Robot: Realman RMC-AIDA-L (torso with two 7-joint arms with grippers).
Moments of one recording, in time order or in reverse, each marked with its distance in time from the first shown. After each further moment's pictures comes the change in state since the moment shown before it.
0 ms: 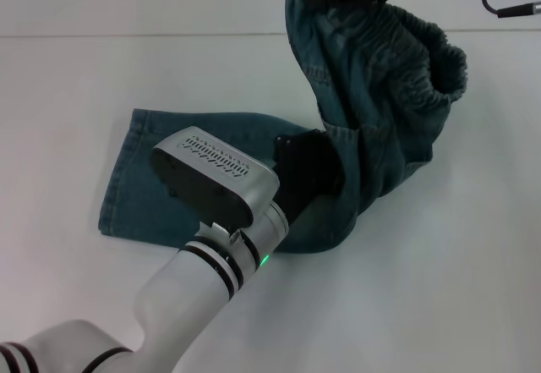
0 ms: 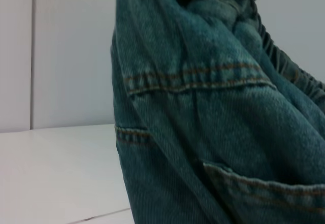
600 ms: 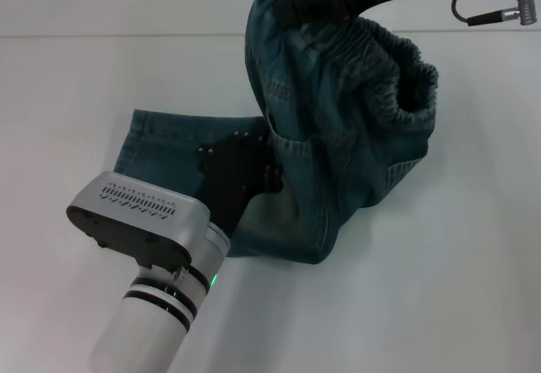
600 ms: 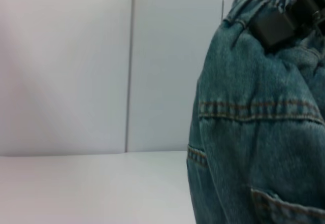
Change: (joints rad) left arm 0.217 0.000 -0.107 -0.053 0.016 0.172 0.158; right arm 0.050 0.004 -0.024 0.092 0.002 0.012 -0.052
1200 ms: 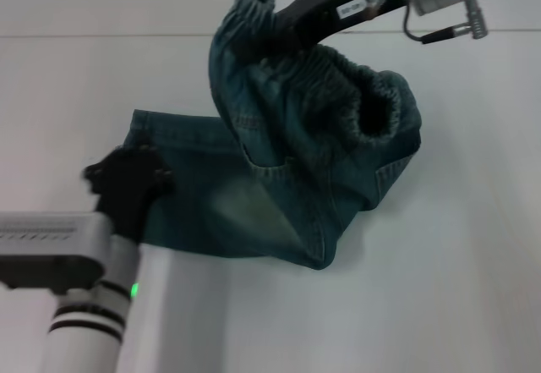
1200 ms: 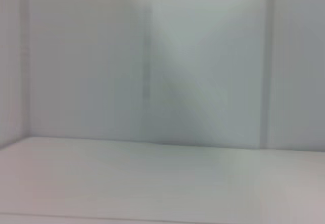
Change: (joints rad) left arm 0.184 0.000 -0.199 -0.003 -0.009 0.072 0.075; right arm 0.069 0.023 -0.098 0.083 0.000 0.047 -0.026
